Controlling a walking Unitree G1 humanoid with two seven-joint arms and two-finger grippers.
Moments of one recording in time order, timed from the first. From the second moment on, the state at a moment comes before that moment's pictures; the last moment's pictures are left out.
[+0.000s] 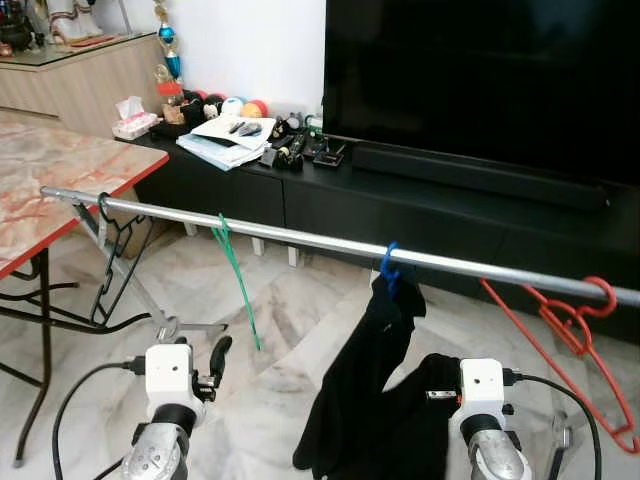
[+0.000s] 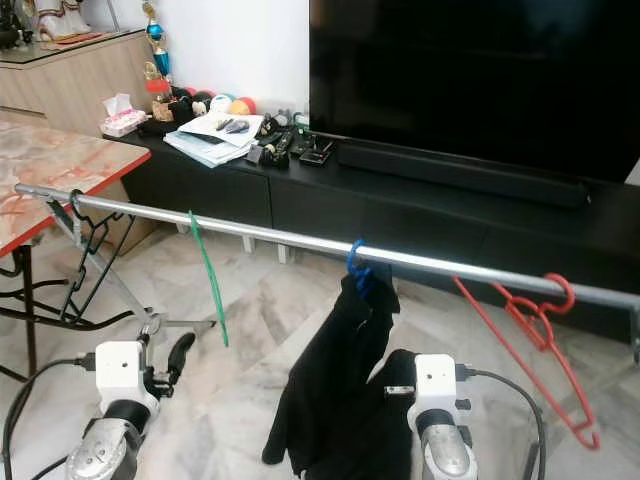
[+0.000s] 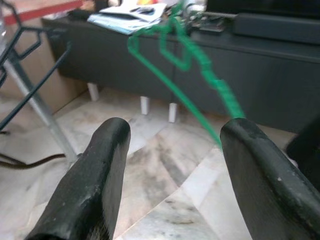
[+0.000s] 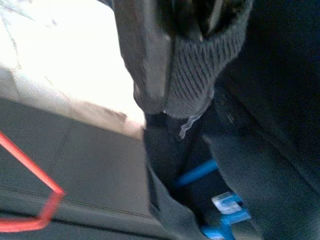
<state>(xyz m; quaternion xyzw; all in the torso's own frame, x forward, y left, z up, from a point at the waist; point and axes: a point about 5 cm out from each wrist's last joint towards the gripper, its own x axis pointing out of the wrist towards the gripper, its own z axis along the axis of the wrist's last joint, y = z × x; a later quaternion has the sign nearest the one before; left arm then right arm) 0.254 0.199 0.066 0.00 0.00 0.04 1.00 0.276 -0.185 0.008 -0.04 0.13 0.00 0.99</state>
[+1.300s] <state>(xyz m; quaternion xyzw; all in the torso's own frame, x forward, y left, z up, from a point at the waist) 0.267 0.192 0.106 0.01 -0.07 0.02 1.00 0.263 -0.182 -0.013 -0.04 0.19 -0.01 0.98</state>
